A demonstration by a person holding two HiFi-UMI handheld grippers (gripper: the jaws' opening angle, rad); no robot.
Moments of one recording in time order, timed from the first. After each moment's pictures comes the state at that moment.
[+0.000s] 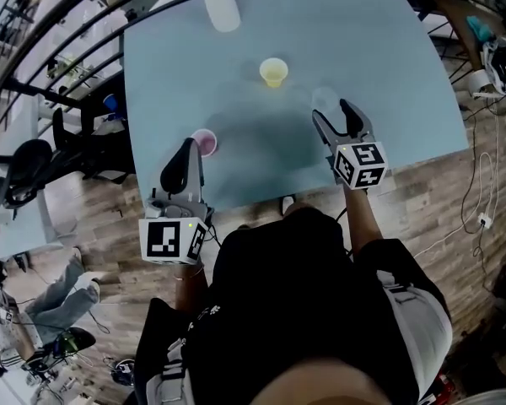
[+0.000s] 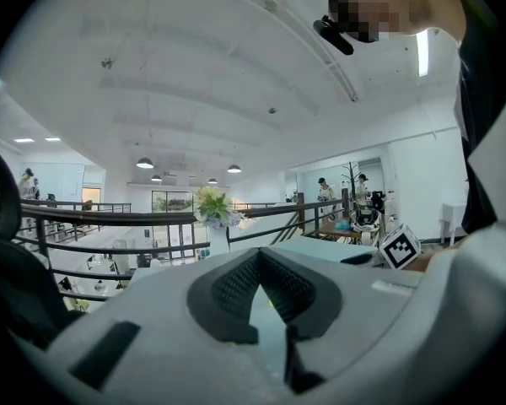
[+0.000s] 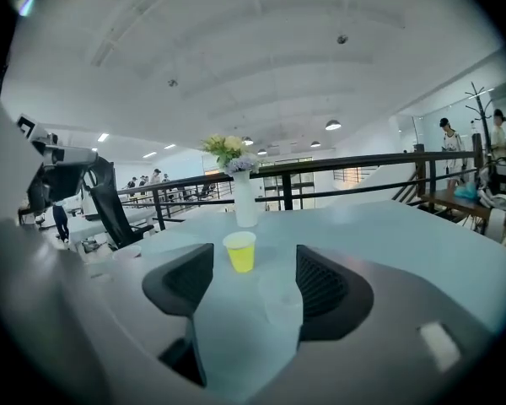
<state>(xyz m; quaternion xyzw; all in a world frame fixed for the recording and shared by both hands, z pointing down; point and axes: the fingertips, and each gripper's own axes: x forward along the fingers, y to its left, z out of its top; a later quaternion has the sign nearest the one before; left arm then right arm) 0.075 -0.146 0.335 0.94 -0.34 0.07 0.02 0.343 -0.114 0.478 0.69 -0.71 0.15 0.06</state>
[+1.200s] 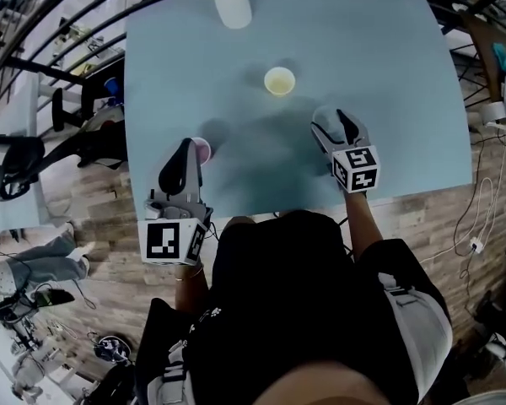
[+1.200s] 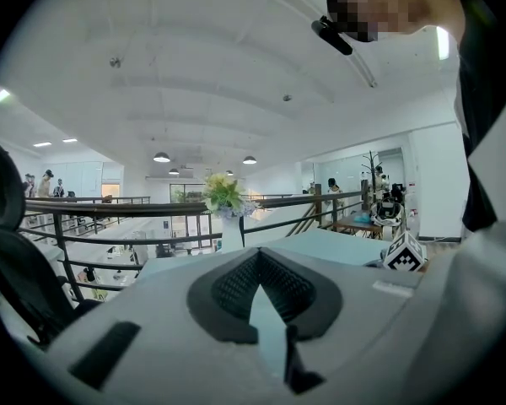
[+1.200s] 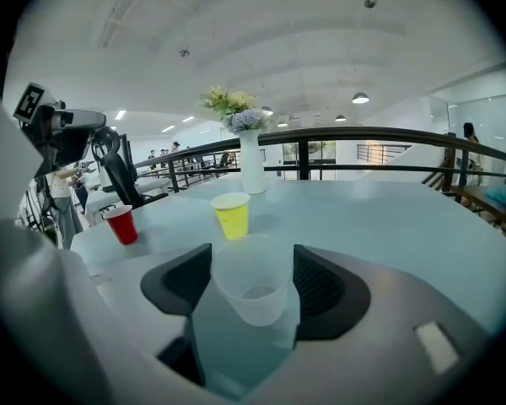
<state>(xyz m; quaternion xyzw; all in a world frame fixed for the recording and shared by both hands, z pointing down) 0.103 -0.184 0.362 0.91 -0.40 0.10 0.04 0.368 -0.157 0.556 0.62 -0.75 0.20 0.15</state>
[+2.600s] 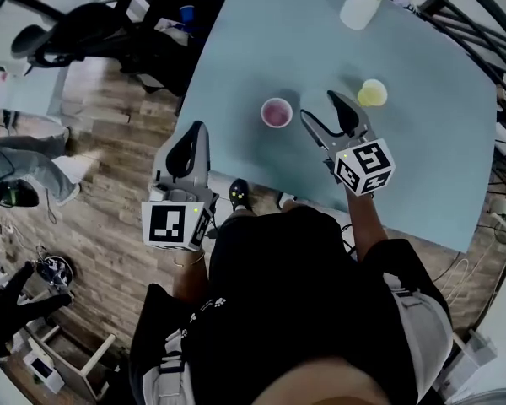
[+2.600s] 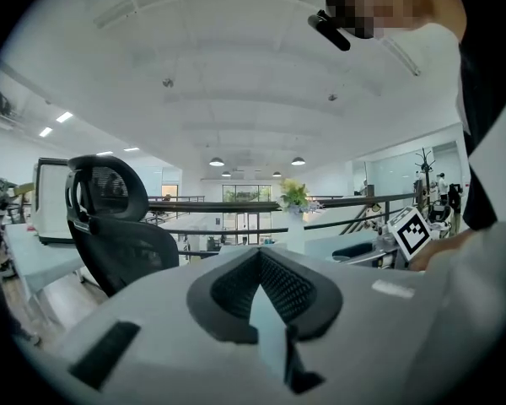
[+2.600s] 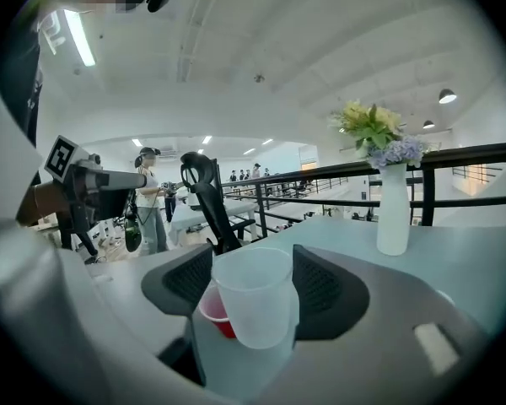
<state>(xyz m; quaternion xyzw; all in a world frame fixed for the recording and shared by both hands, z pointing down) -0.085 -0.146 0.352 0.82 -0.56 0.08 0.06 0.108 -0.210 0.443 0.38 -0.91 0.12 0.09</state>
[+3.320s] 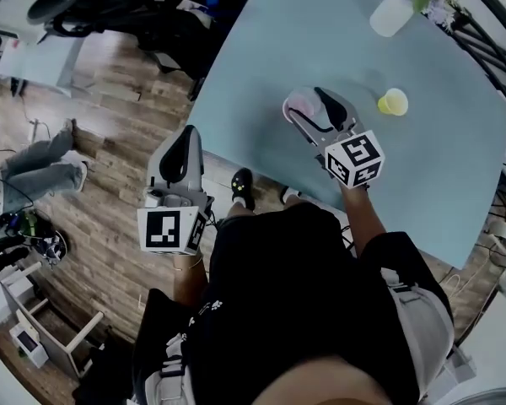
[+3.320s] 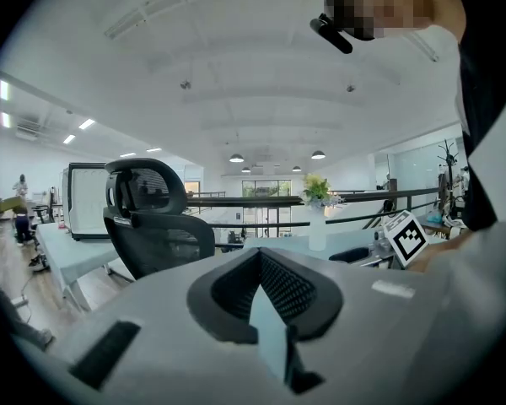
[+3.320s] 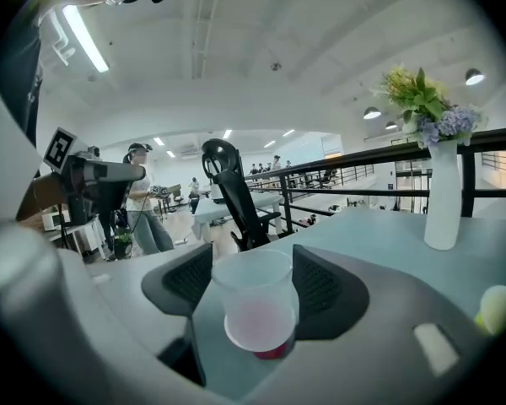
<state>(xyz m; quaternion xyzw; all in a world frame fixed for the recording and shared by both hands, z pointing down) -0.147 -0.120 0.360 0.77 -0.62 0.09 0.08 0.025 -0.212 0.468 0.30 -0.94 0.13 0.11</state>
